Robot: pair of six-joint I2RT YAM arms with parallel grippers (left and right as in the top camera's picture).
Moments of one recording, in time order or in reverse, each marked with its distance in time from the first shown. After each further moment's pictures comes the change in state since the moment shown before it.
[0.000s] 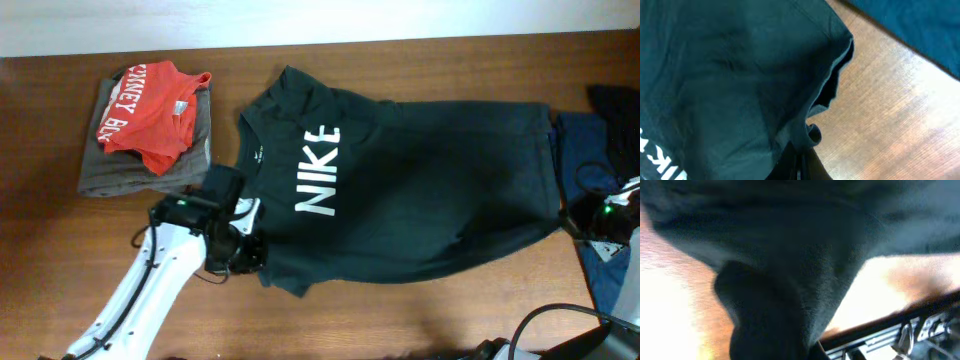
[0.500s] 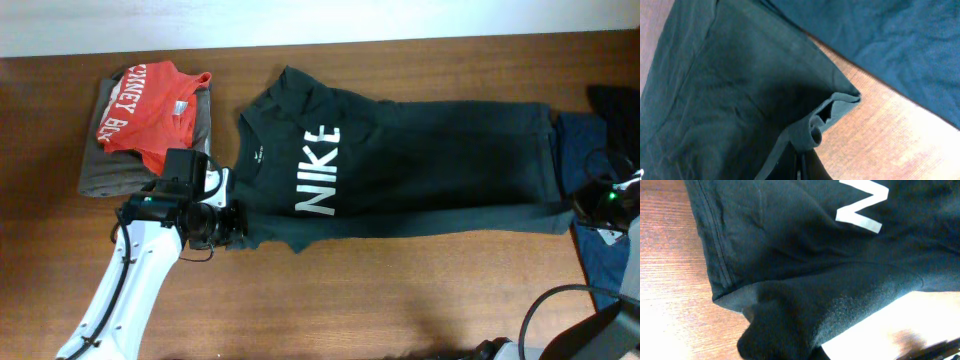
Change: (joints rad) left arm 0.175 0.000 0.003 0.202 0.020 0.001; right arm 0.015 0.080 0.000 0.198 0.034 0.056
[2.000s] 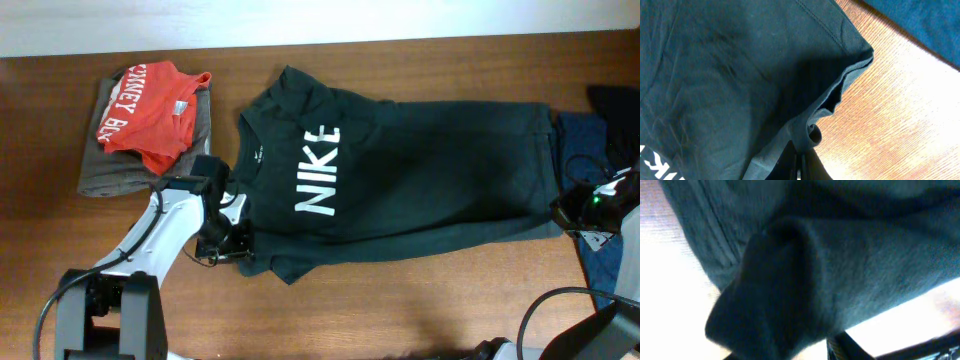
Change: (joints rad) left arm -0.032 0.275 0.008 -0.116 -0.069 0.134; right arm 0.043 -0.008 0.003 -0.156 -0.025 -0.020
